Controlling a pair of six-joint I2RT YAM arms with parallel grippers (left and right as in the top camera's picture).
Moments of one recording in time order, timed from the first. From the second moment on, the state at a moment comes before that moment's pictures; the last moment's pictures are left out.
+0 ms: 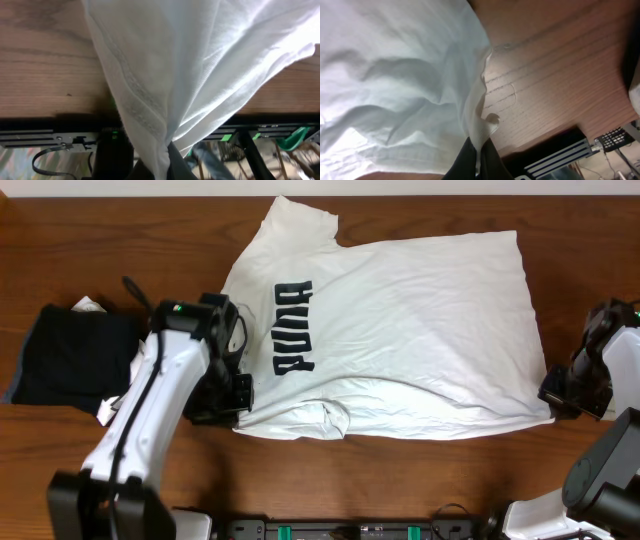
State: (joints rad) left arm -0.18 1.52 1.22 -1.54 0.16 -0.22; right arm -0.43 1.70 1.20 -1.27 0.15 0.24
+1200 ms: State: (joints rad) left arm -0.30 1.44 1.16 -1.37 0.16 -0.31; right arm -0.47 1.70 1.20 -1.26 0.13 0.25
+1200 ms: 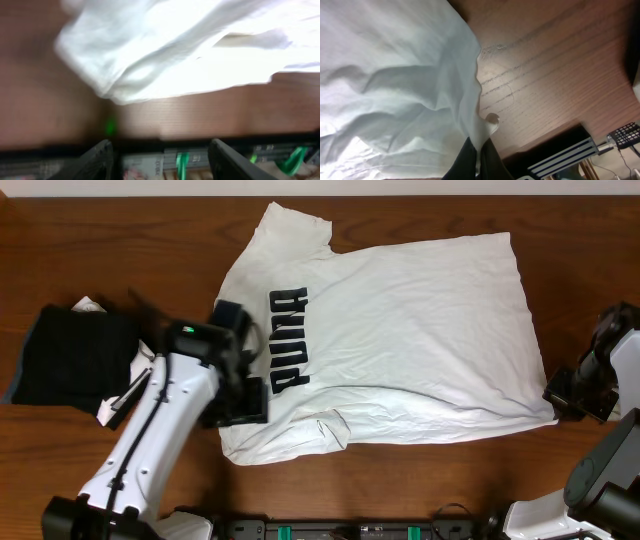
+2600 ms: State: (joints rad) left arm -0.75 1.78 1.05 -0.97 0.08 -0.50; right arm -0.47 1.70 1.20 -1.25 0.11 0.25
